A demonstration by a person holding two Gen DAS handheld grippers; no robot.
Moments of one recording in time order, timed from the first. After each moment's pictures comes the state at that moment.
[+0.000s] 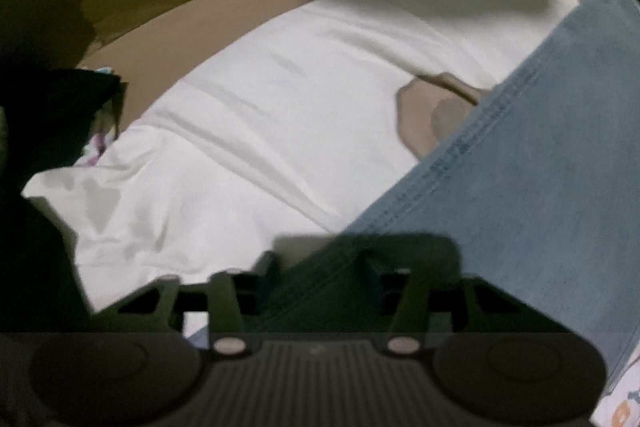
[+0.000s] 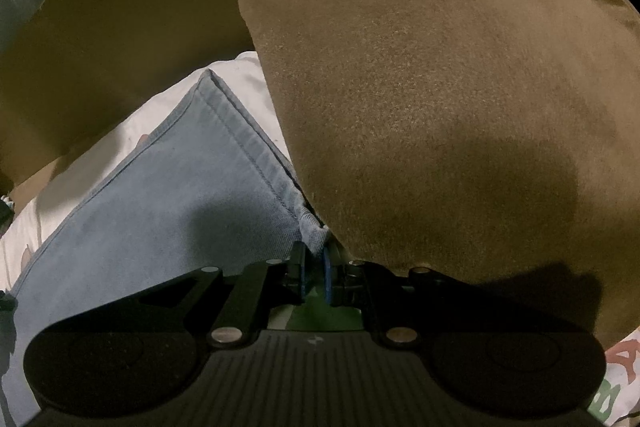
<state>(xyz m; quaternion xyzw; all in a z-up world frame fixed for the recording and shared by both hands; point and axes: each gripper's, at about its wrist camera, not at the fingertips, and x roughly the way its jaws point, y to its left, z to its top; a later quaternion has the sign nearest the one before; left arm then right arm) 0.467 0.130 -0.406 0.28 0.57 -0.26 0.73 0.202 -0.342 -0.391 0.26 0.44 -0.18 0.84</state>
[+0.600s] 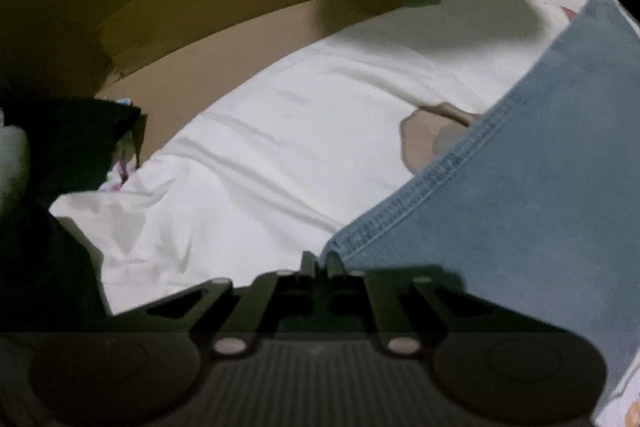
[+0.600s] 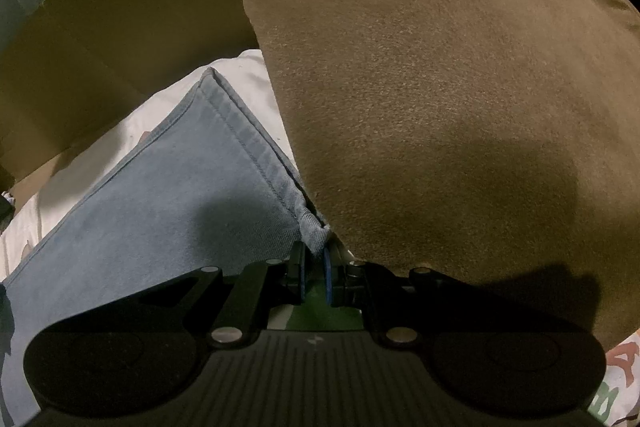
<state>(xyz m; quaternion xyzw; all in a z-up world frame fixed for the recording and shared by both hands) 0.463 0.135 -0.394 0.28 0.52 -0.26 0.76 0.204 -0.341 -0.392 0.26 0.45 -0.18 0.84</state>
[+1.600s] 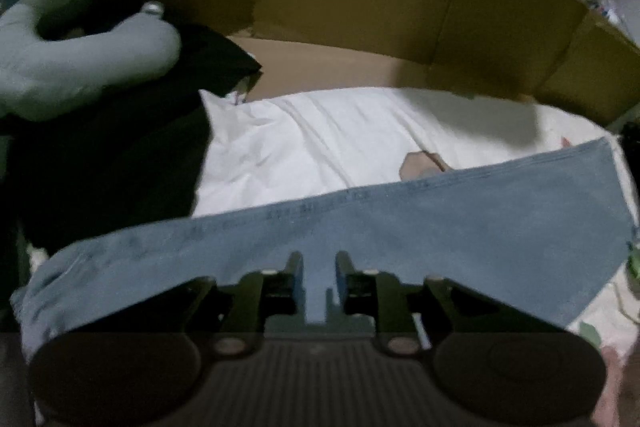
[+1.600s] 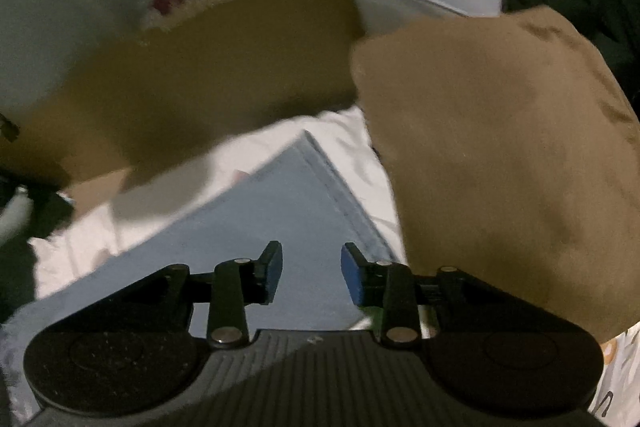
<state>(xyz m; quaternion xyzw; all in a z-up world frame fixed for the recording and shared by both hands) 0.380 0.206 -0.261 0.09 0.55 -0.14 0.82 0.220 -0.320 -0.274 0.25 0.43 -0.12 0.86</state>
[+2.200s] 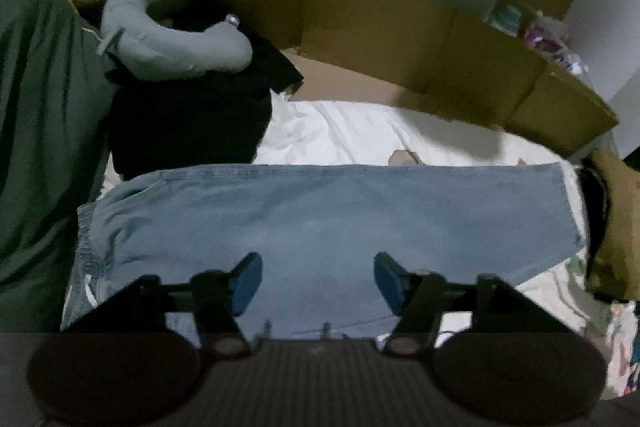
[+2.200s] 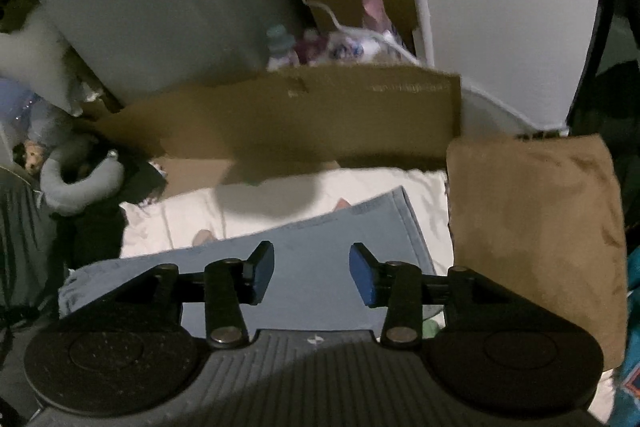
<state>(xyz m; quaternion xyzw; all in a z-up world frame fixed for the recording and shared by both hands) 0.270 0.267 -0.138 0.03 0.53 -0.11 0.84 0.223 -0.293 -0.099 0.19 0.44 0.00 0.88</state>
